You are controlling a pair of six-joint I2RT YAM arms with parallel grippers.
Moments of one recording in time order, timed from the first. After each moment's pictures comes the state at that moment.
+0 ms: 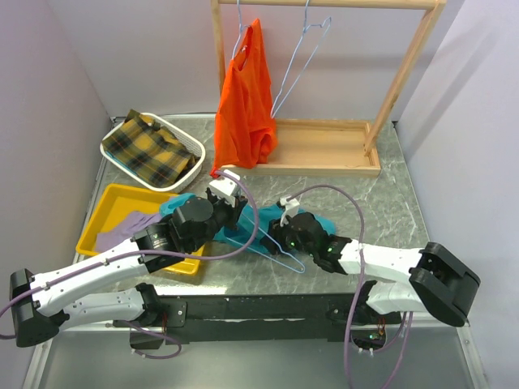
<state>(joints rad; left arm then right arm) -1.07 0.97 0.87 -0.11 -0.42 -0.18 0.90 1.23 0.44 0.28 0.00 0.49</state>
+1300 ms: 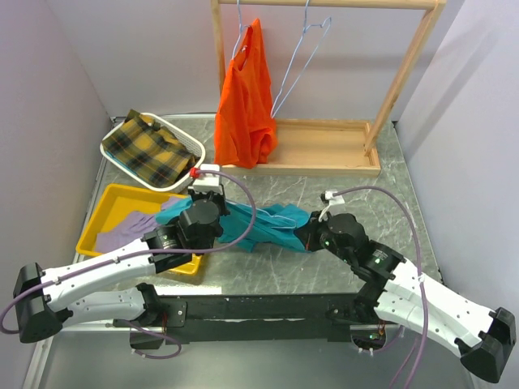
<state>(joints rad) -1.07 1.01 0.82 0.03 -0.96 -0.24 0.81 0.68 0.50 -0.29 0.15 0.58</state>
